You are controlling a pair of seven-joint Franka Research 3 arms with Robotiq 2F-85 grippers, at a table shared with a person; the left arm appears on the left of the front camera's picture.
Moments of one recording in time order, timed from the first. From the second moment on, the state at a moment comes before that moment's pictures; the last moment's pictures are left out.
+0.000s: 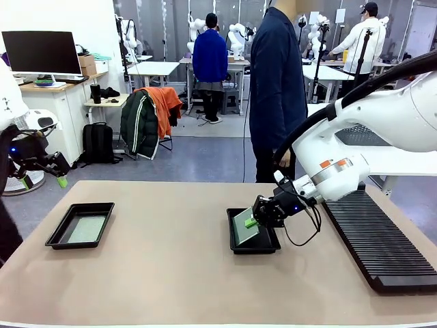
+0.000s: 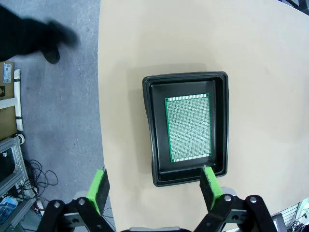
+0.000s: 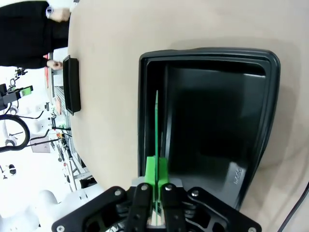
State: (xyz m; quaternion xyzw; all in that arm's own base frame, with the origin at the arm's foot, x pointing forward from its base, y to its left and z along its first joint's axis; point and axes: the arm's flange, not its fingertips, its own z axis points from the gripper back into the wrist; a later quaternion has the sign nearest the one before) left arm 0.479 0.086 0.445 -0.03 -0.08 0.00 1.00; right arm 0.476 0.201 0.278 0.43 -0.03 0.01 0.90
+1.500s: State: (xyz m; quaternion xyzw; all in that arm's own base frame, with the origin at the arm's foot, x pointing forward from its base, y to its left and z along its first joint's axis) left arm 0.479 0.086 0.445 -0.03 -0.08 0.00 1.00; right arm 0.477 0.226 0.318 0.26 -0.04 0.03 0.96
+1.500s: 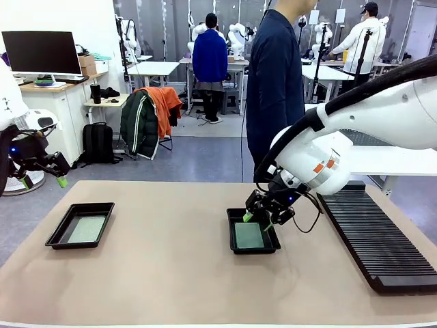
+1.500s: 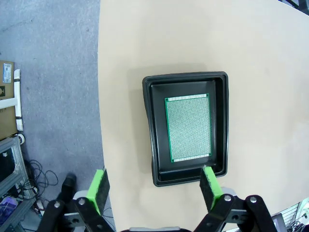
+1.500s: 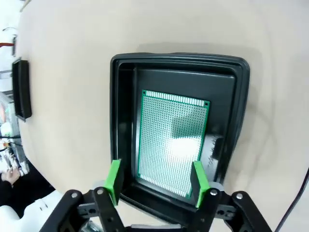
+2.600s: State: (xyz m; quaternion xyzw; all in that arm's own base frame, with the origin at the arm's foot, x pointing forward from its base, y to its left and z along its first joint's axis) left arm 0.479 0.086 0.445 -0.03 -0.08 0.00 1.00; right arm 0.463 0.221 0.402 0.09 -0.03 0.03 1.00
